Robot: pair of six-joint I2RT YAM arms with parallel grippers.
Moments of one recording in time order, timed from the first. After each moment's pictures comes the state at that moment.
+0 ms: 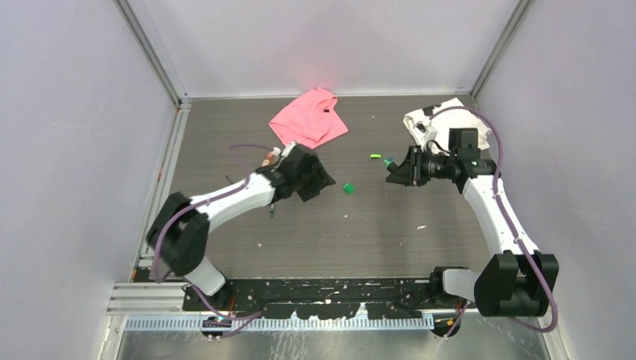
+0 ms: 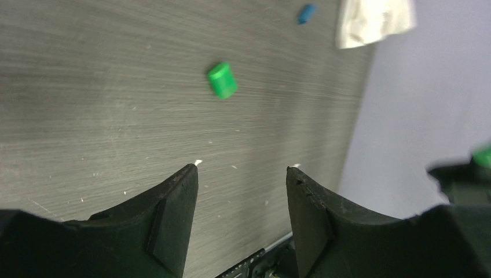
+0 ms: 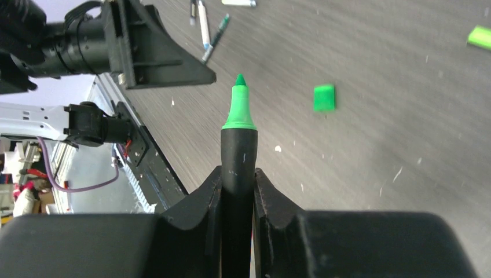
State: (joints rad) left arm -0.71 1.51 0.98 -0.18 -0.02 -1.17; right arm 0.00 1.25 1.03 -0.60 -0.92 0.02
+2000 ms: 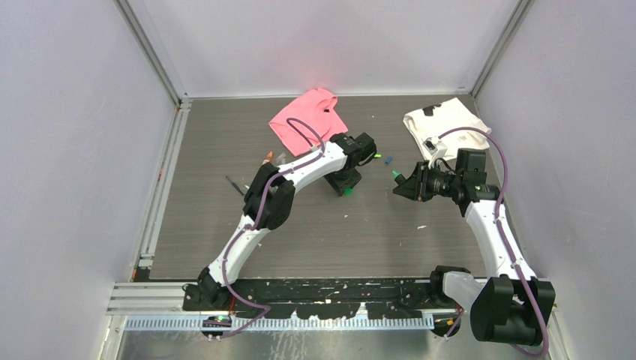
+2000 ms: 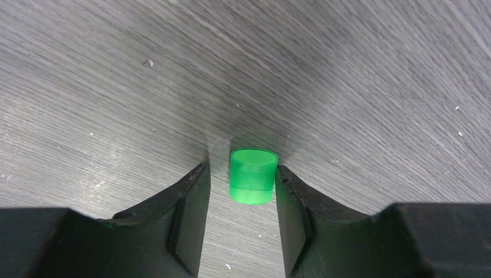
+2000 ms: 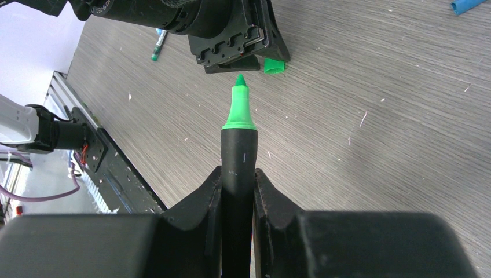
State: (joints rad) left arm -0.85 2.43 2.16 -1.16 -0.25 -1.49; right arm -0.11 1.05 0.76 -0.49 -0.88 -0.02
